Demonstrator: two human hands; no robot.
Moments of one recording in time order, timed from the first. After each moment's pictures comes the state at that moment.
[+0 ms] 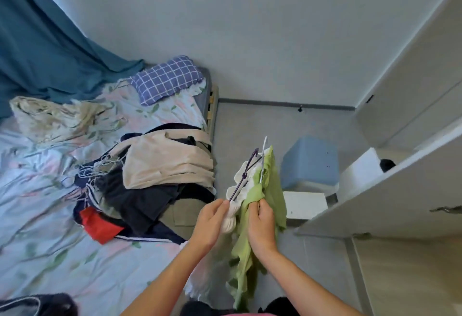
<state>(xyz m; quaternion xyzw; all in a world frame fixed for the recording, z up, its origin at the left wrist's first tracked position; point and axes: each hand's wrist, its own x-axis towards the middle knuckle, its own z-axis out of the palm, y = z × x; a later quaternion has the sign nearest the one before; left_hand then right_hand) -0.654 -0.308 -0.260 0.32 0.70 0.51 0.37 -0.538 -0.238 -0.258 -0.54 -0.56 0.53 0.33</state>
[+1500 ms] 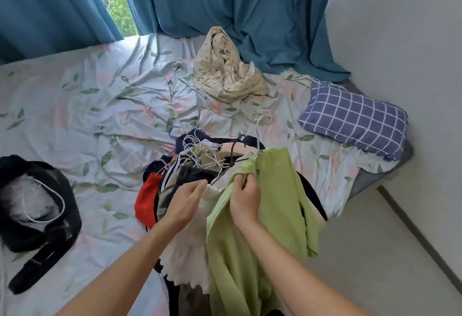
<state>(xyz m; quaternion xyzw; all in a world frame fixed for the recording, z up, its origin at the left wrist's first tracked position) -1.108 -0.303 -0.440 -0.08 0.81 0.57 0.13 -1.122 -0.148 -0.419 -0.26 -0.79 0.55 0.00</state>
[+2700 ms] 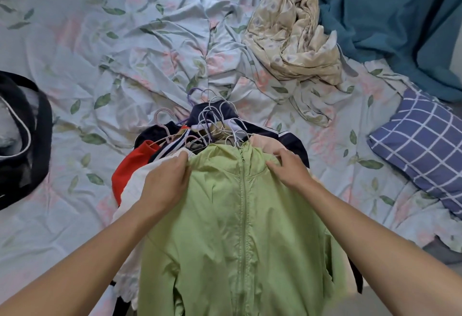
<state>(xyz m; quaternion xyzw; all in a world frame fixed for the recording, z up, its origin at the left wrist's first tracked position) -1.180 -0.335 -0.624 -0.16 0.96 0.20 0.07 -1.360 -0.045 -0.660 0.10 -0.94 0.15 -0.29</state>
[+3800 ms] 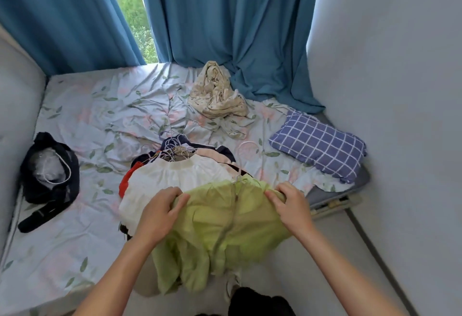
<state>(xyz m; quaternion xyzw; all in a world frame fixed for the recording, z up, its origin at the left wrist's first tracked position) -0.943 -0.115 -0.279 -0.09 0.92 0.38 -0.01 -1.036 0.229 -0.271 0.07 -0.94 0.34 -0.04</state>
